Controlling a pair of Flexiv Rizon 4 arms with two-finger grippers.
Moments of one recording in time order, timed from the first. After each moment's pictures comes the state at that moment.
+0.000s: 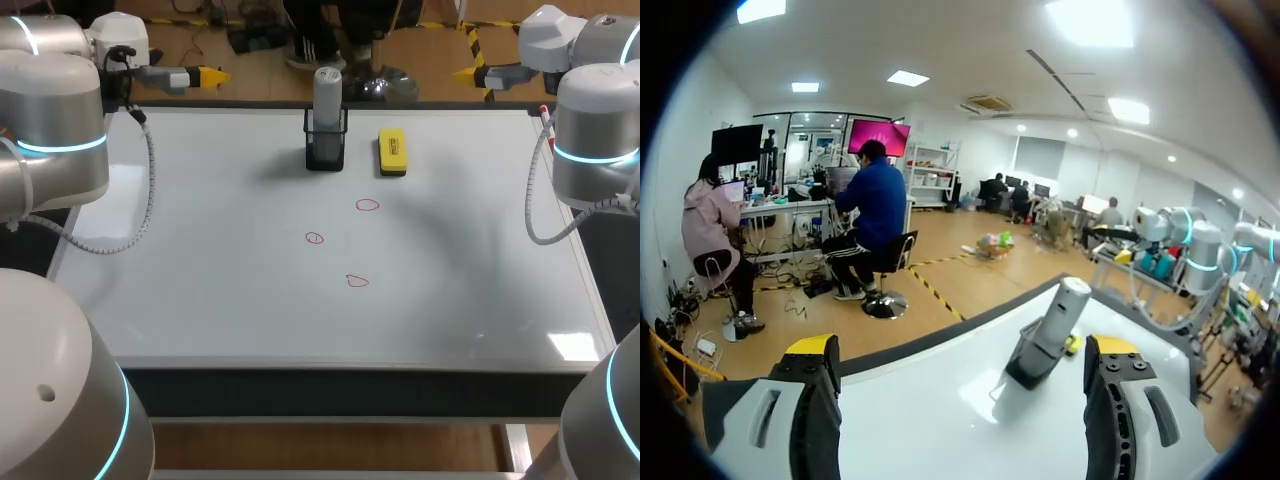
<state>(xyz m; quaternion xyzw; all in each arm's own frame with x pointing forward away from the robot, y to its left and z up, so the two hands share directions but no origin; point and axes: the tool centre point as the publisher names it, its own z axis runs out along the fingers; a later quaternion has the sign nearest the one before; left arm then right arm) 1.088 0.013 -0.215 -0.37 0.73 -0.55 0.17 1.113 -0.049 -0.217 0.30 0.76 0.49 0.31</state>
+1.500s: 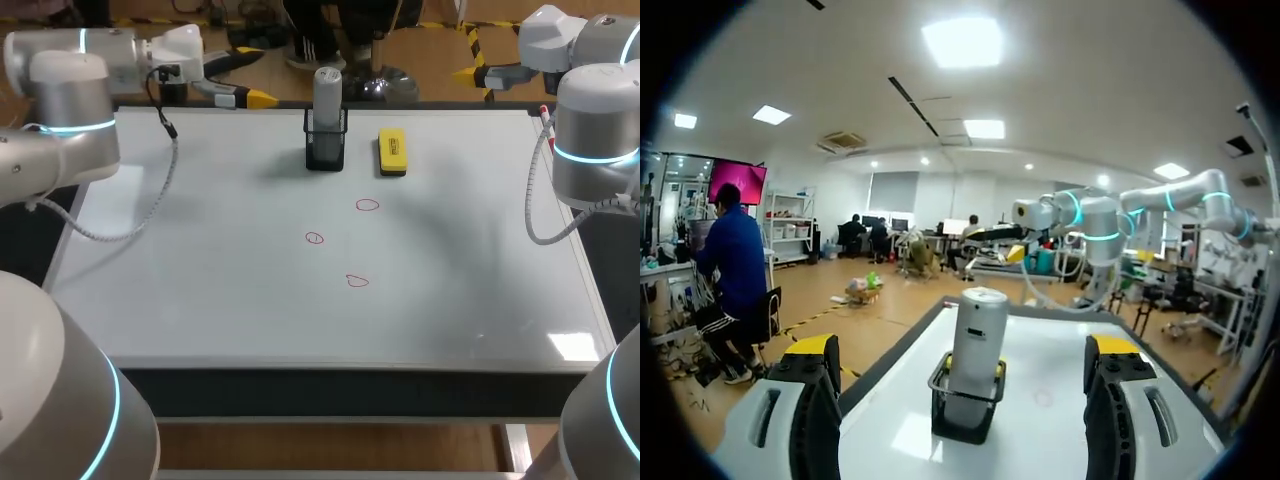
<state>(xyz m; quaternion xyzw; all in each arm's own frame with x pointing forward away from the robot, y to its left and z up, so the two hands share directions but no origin) 1.091 -0.117 -0.238 -0.10 0.72 -0.68 0.03 1.113 -0.049 -0.217 0.30 0.76 0.49 0.31</state>
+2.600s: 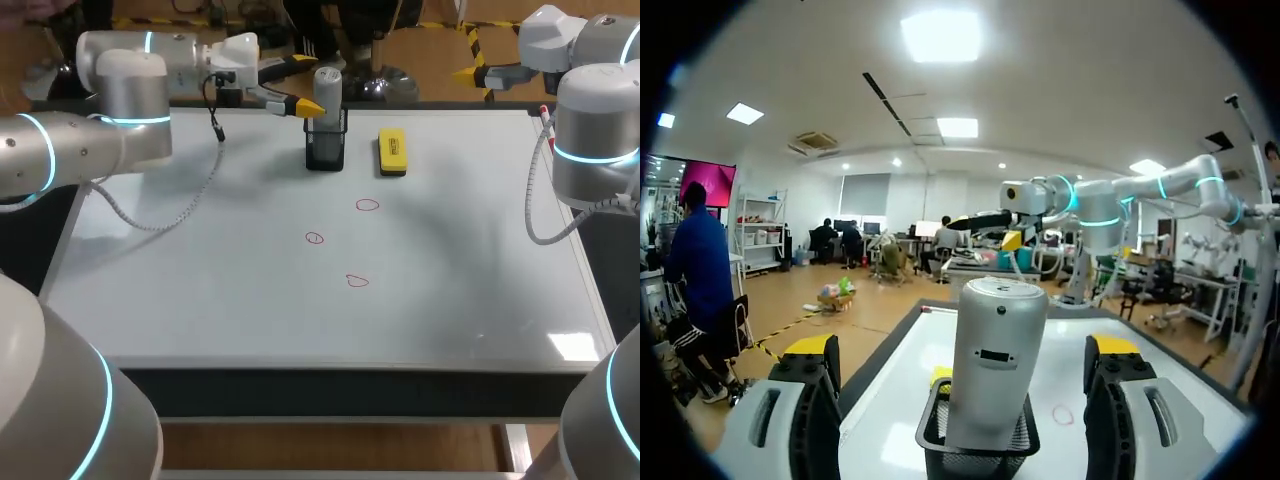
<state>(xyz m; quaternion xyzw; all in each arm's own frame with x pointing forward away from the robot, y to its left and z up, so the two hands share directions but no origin) 1.106 -0.205 -0.270 -0.04 0.72 -0.69 -0.01 1.113 -0.049 -0.217 0.30 0.76 0.49 0.31</state>
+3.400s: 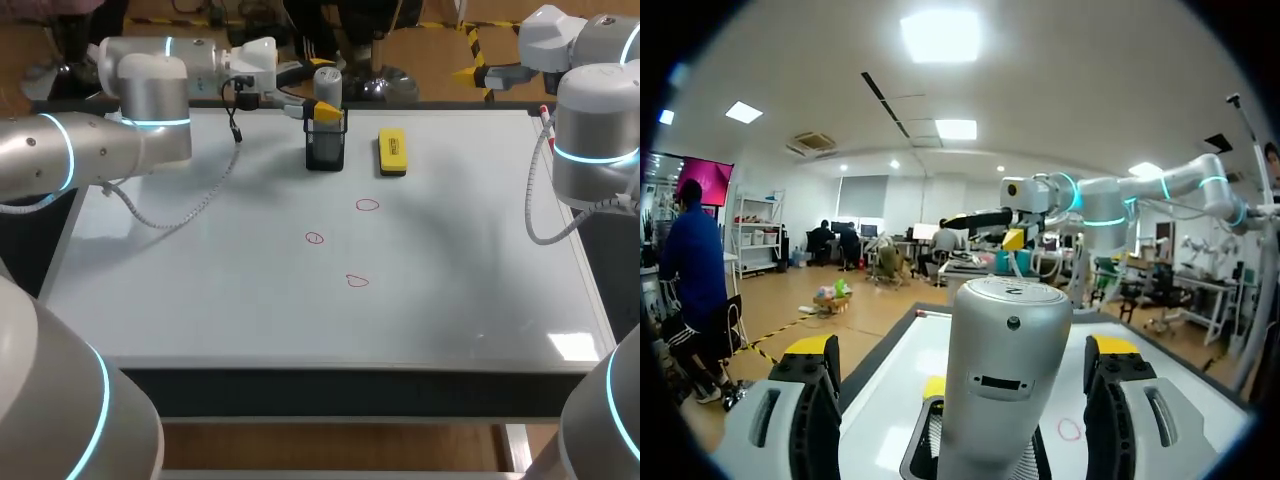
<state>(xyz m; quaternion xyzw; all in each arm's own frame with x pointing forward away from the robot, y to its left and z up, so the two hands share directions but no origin) 1.103 -0.234 -0.275 -0.04 0.72 -0.70 -0.01 1.113 -0.049 -0.217 0.30 0.76 0.49 0.31</state>
